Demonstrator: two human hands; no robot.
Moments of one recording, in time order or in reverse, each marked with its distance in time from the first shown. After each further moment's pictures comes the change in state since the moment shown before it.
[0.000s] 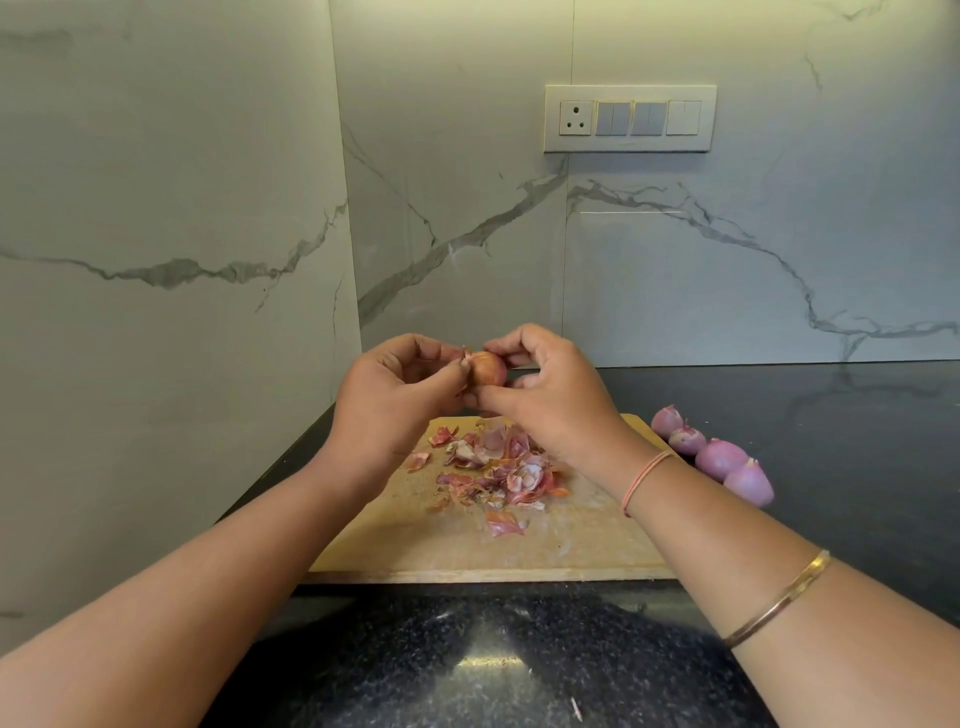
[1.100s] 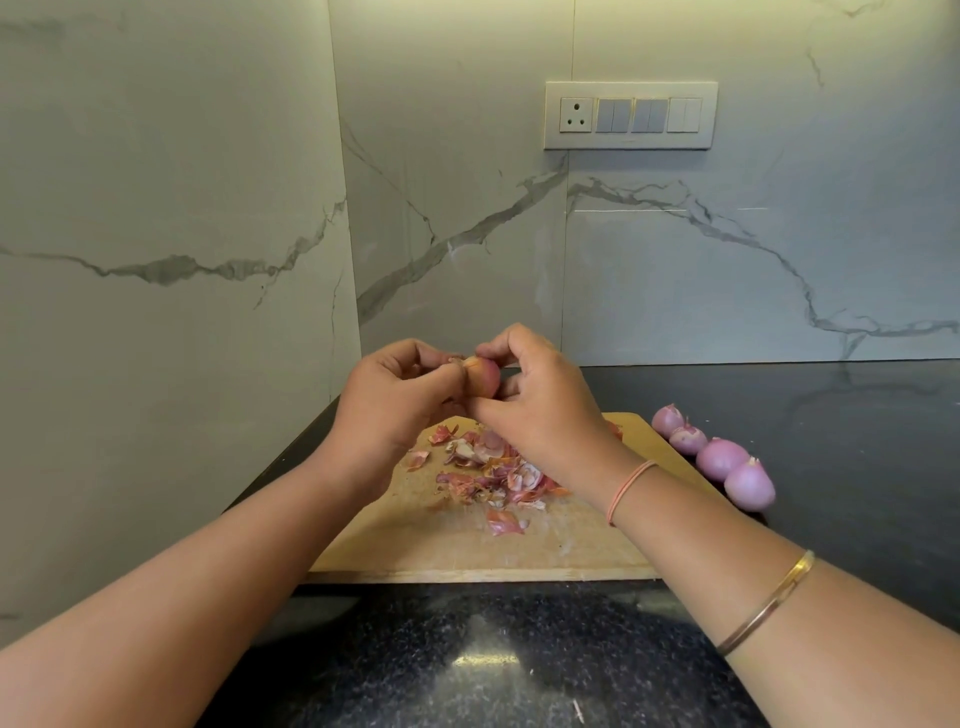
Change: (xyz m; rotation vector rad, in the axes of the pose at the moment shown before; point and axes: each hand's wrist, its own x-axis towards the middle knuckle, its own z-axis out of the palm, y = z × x) left_hand -0.002 0.005 0.002 -0.036 -0.013 -0.102; right_hand -0.004 0.003 0.009 -0.170 0.000 -0.106
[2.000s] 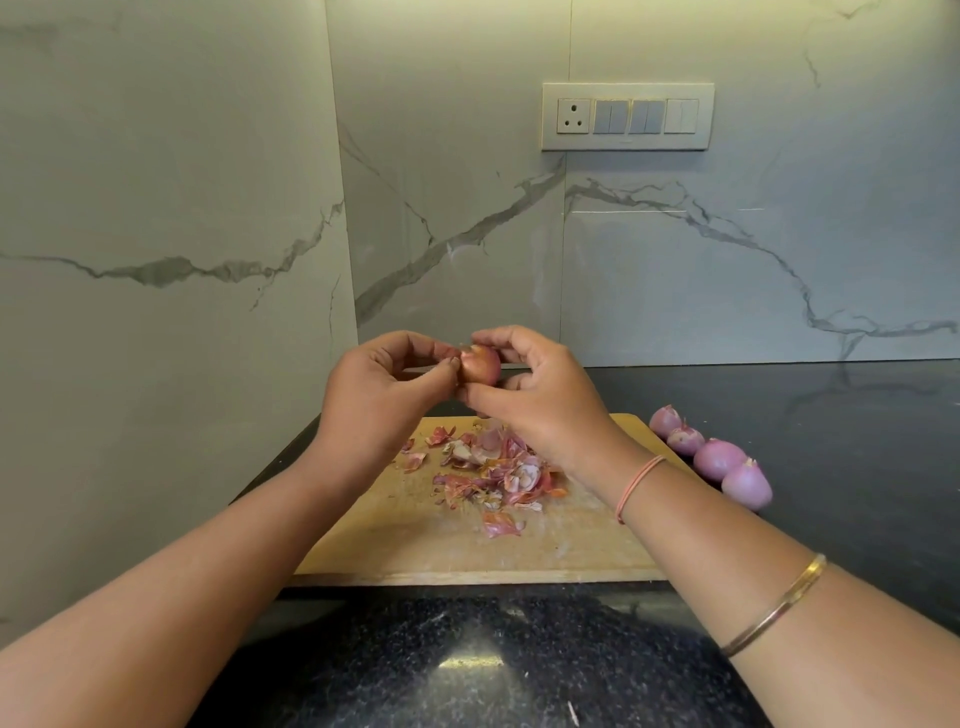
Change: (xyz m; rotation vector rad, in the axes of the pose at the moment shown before) left_hand 0.004 -0.002 -0.006 0.238 0.065 0.183; right_hand 0.000 -0.007 -0.008 0.183 -0.023 0.104
